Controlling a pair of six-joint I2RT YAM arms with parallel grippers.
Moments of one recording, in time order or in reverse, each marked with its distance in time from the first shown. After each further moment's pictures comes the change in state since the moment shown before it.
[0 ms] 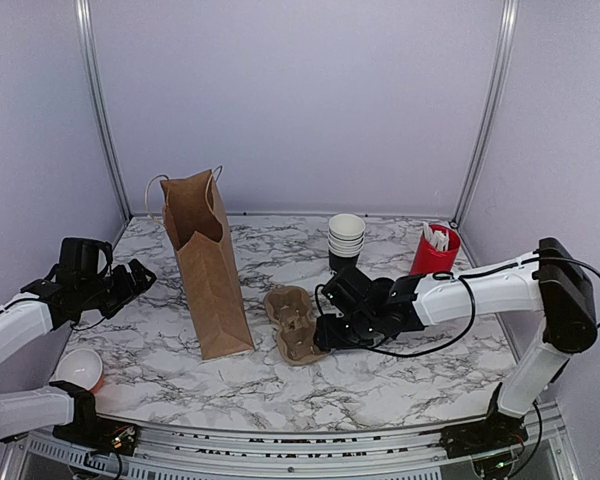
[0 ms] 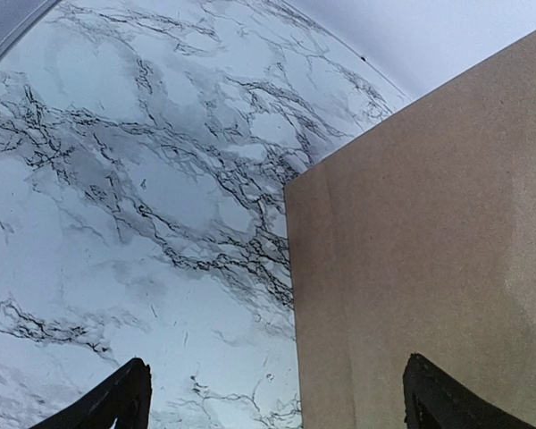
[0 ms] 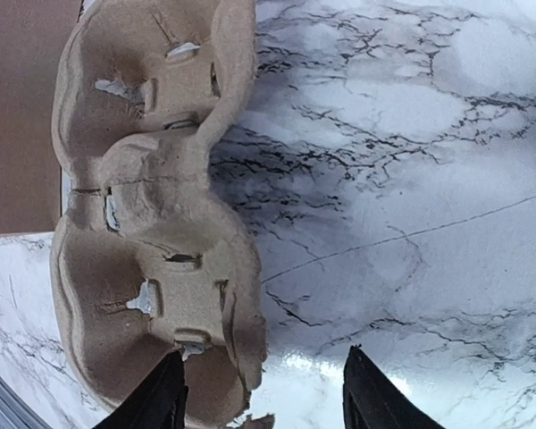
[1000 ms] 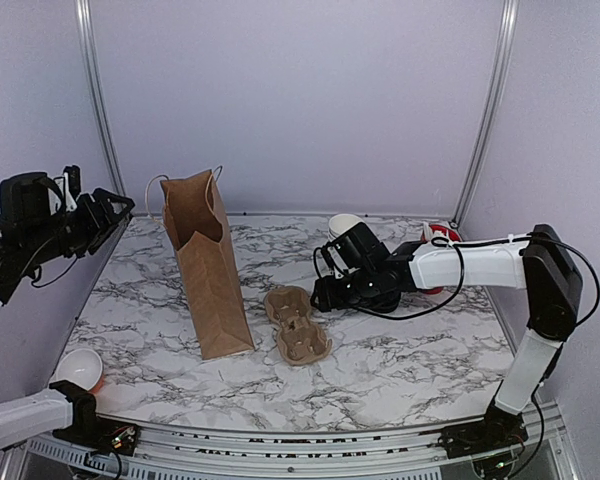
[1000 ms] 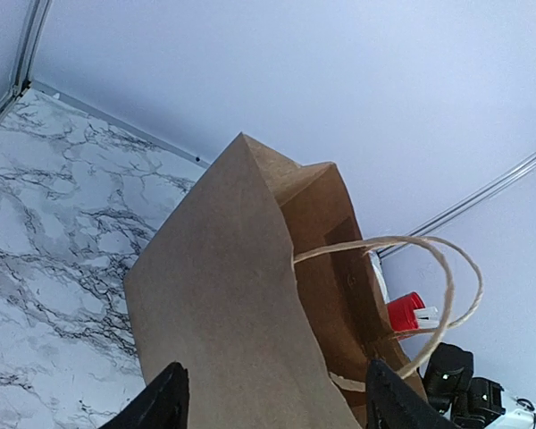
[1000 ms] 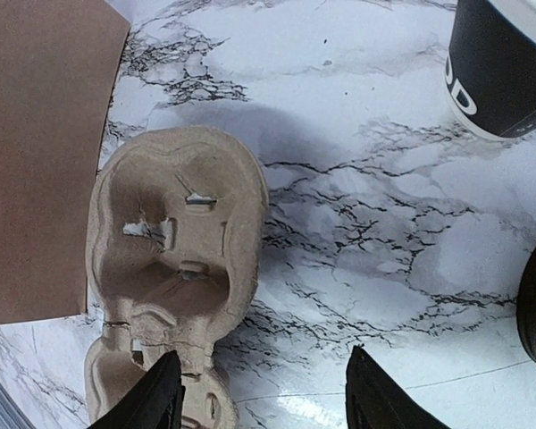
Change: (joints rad) left arm -0.101 -0.123 0.463 -0.219 0.027 -0.060; right arm -0.200 0.086 0.185 0.009 -0.141 -0.294
